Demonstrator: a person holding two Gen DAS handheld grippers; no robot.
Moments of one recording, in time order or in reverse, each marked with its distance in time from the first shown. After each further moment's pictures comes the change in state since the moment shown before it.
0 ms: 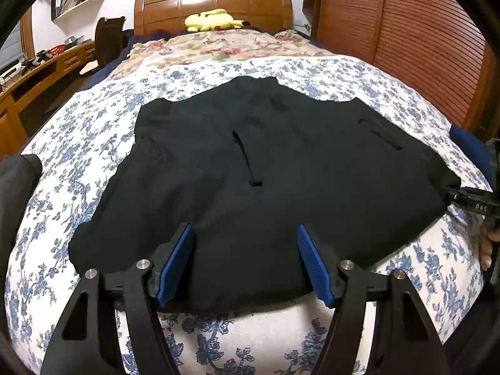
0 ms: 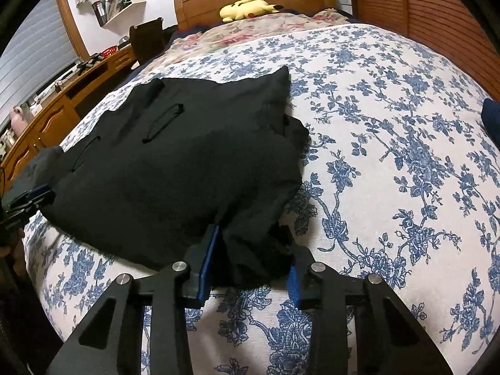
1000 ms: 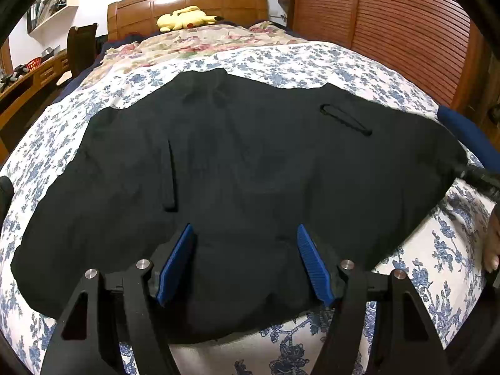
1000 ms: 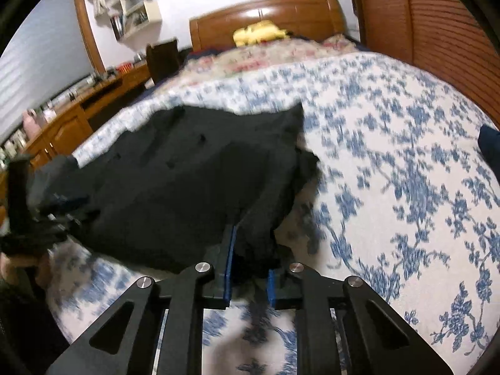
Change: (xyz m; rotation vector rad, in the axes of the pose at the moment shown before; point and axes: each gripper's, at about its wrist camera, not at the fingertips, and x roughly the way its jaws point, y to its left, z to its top) left arm 0.033 -0.057 0.008 0.076 0.034 -0.046; right arm -0.031 0.012 0.002 -0.034 -0.148 0.045
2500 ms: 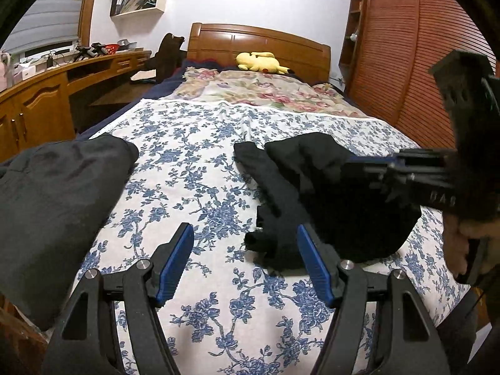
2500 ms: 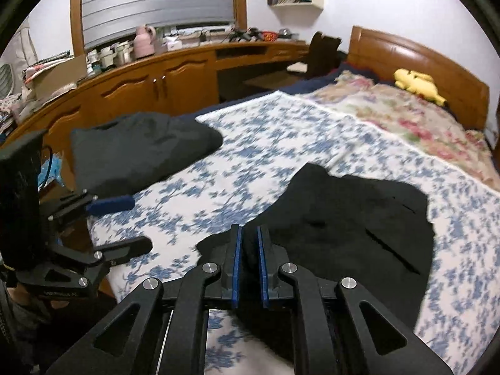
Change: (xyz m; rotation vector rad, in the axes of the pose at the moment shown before) left arm -0.143 0.191 -0.069 -0.240 -0.229 0.090; right arm 0.095 0.291 0.083 -0.514 0.077 0.315
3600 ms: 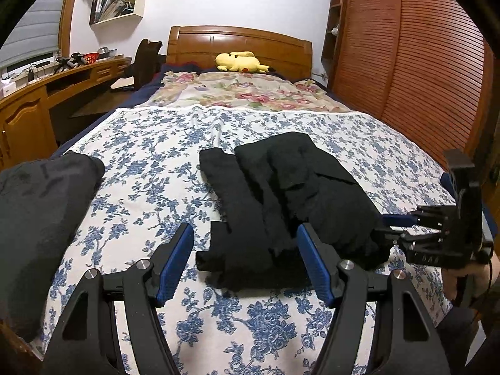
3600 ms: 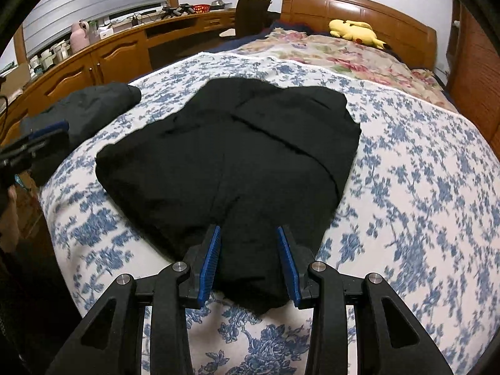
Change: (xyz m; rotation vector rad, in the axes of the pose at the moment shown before) left arm 0.018 -0.048 0.011 0.064 0.003 -0.050; right arm -0.006 -0.095 -0.080 0.184 0.118 -0.204
